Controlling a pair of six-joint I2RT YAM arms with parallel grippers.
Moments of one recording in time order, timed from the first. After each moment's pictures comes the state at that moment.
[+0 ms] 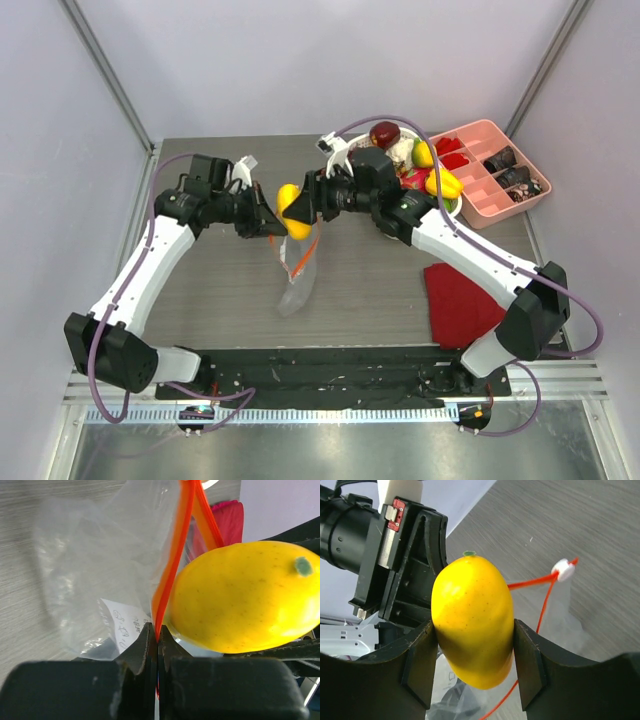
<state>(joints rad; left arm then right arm) -0.31 1.34 1.33 -0.83 0.60 -0.60 0.73 1.53 1.40 -0.18 -0.40 0.42</state>
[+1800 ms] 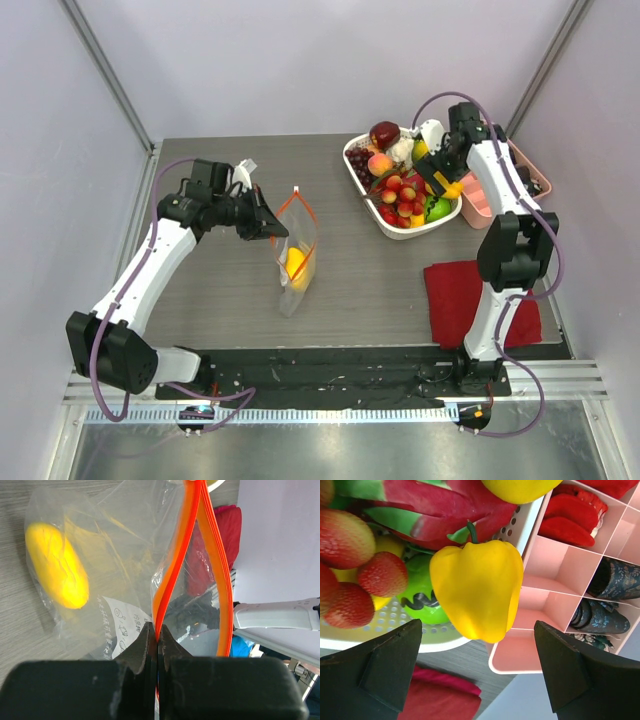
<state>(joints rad) -0.30 1.33 1.26 -0.75 0.61 -0.63 0.04 1.95 1.88 -0.95 -0.03 -0.69</state>
